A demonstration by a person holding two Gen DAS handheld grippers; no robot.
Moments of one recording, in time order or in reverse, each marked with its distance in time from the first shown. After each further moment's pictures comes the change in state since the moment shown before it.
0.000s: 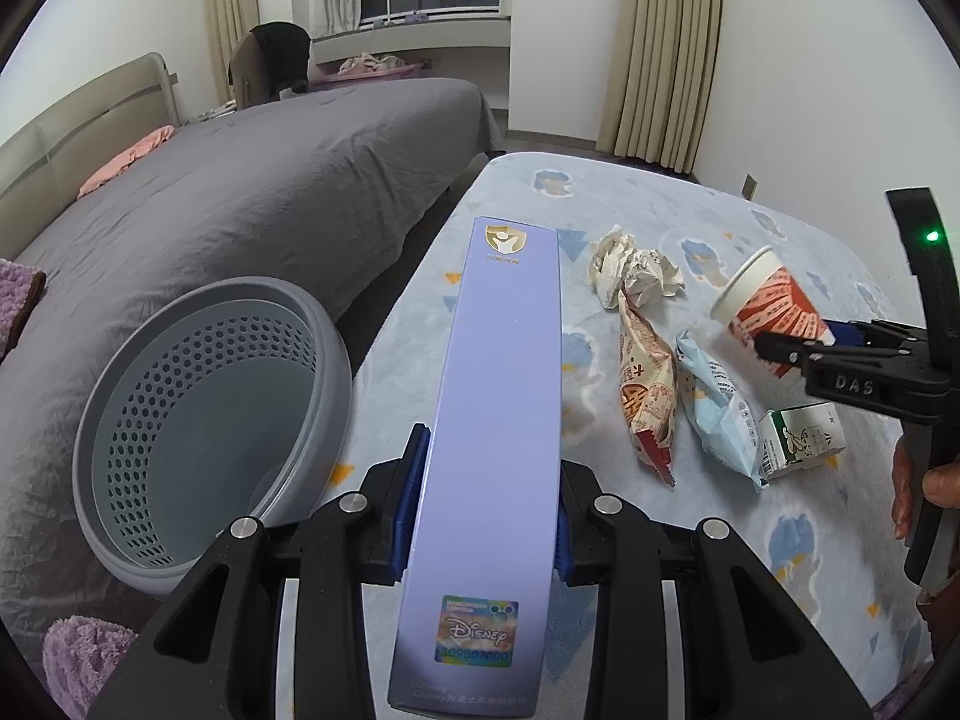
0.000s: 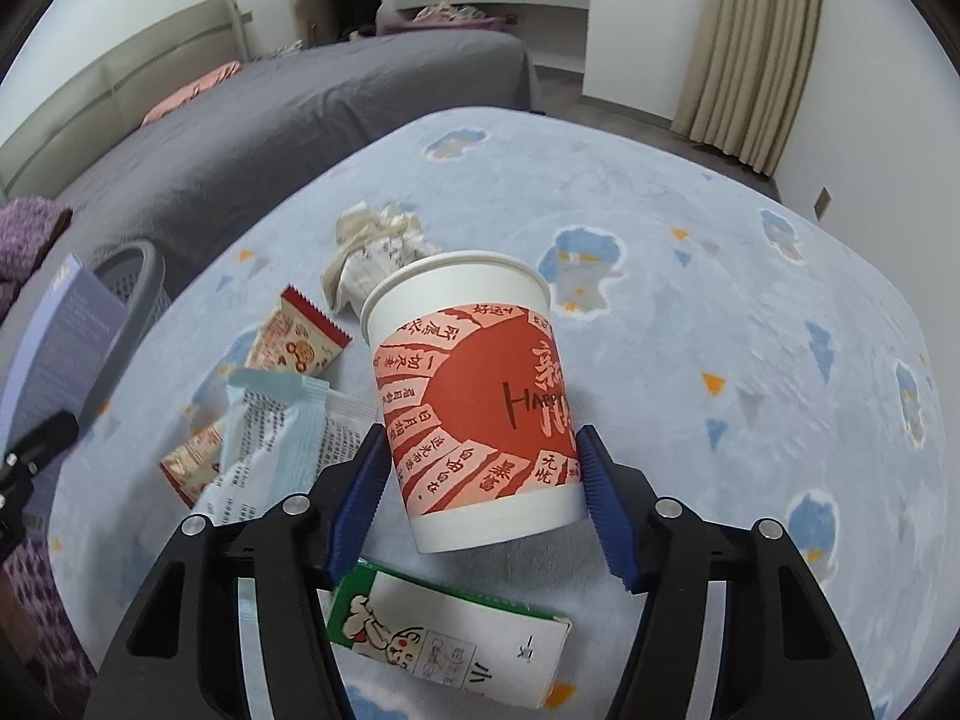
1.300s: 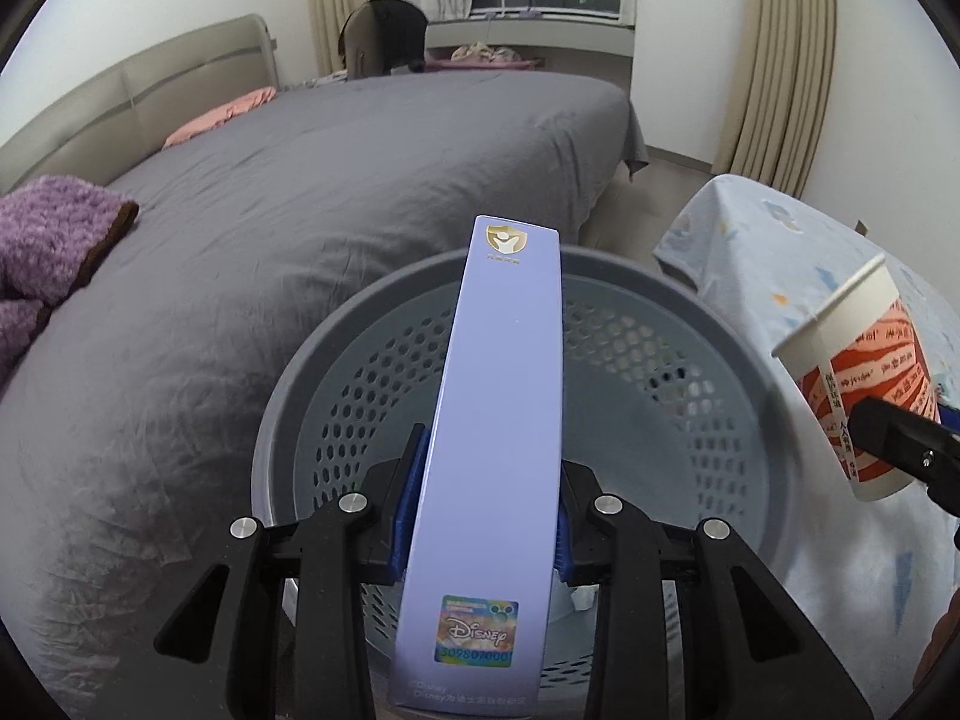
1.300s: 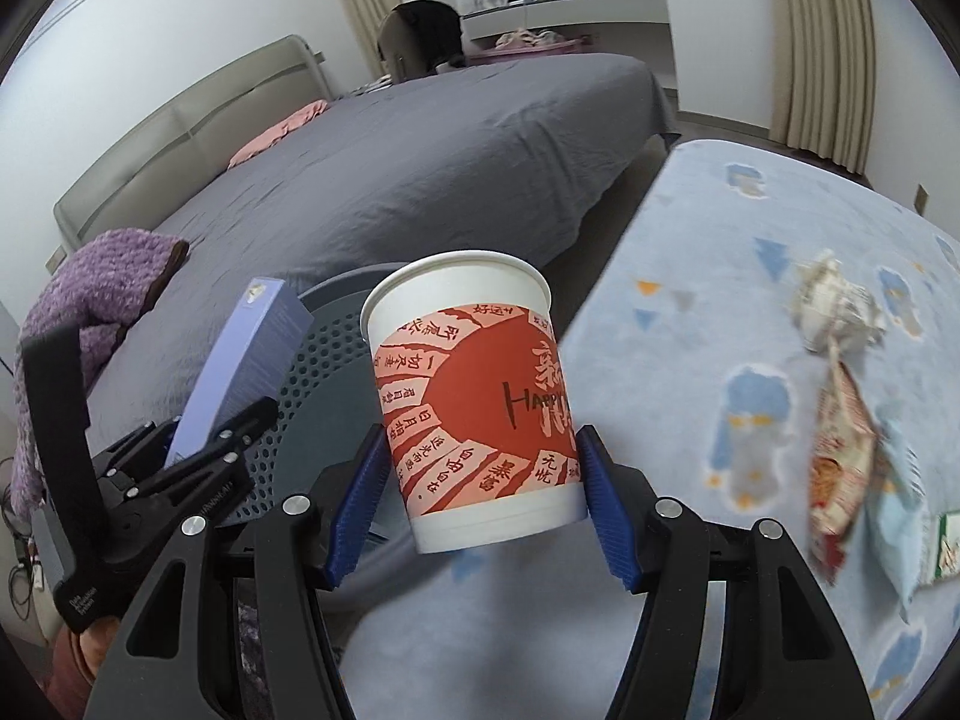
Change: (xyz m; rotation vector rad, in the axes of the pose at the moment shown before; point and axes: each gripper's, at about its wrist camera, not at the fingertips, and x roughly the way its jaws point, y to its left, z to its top) left arm 0.036 0.222 -0.013 -0.134 0.005 0.161; right arm 0.019 0.267 0.021 0.016 -0.033 0.251
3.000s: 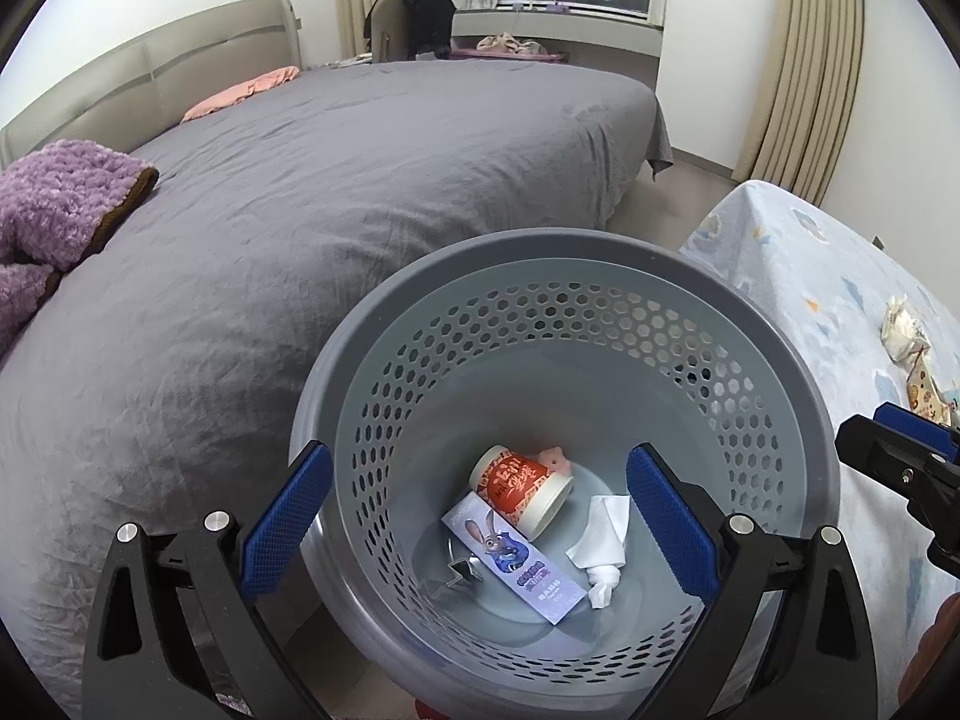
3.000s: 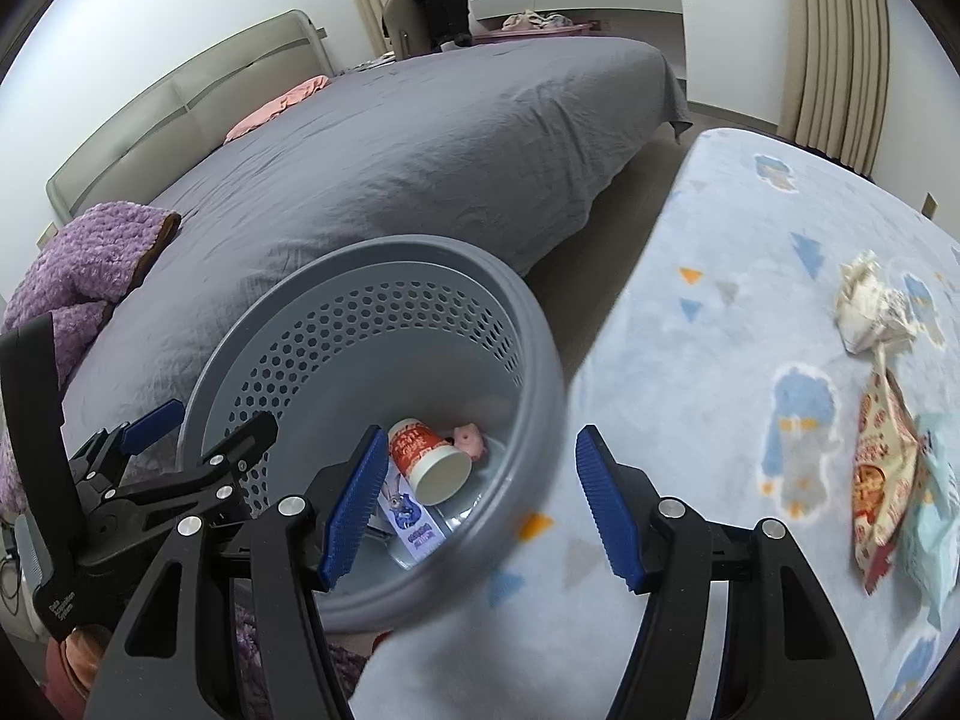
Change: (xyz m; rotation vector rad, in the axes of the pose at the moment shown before) left arm 0.004 0.022 -0.004 -0.048 0.010 0.013; right arm 0.012 0.007 -0.007 0.003 0.036 -0.031
